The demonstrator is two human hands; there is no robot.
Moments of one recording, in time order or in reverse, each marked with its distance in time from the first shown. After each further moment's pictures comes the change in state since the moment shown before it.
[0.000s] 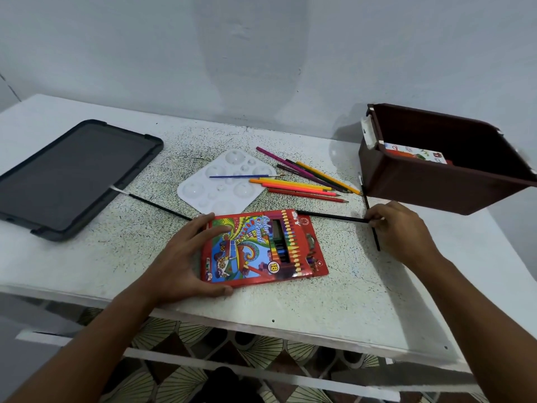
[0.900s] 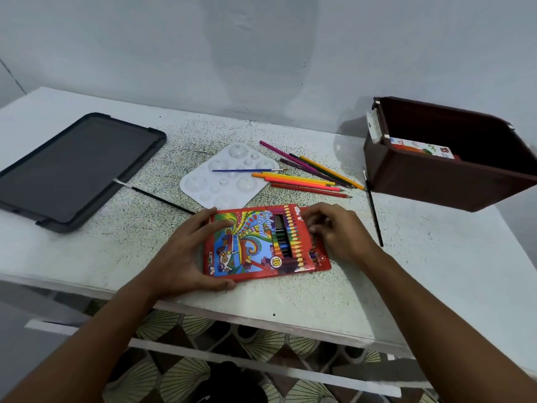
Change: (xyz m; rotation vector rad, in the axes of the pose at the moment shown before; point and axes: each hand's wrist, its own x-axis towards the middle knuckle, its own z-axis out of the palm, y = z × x) left_hand 0.000 0.000 0.002 0.044 -0.004 -0.012; right_hand -0.005 -0.079 0.036 0.572 -0.246 -0.143
